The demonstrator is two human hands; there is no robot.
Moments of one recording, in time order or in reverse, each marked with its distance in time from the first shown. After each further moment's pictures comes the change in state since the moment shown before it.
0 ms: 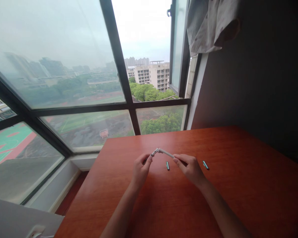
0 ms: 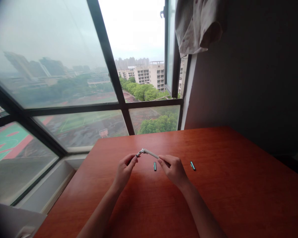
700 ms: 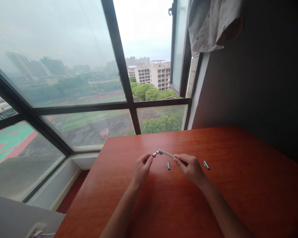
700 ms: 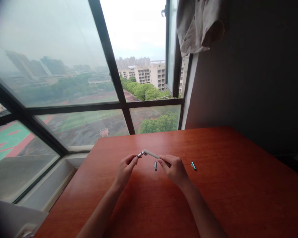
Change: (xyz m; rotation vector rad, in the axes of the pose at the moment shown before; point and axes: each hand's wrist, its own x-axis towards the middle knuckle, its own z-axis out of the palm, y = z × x) left_hand -0.001 0.006 0.001 -0.061 -0.027 -0.072; right_hand -0.001 0.002 -0.002 -0.030 -0.019 -0.037
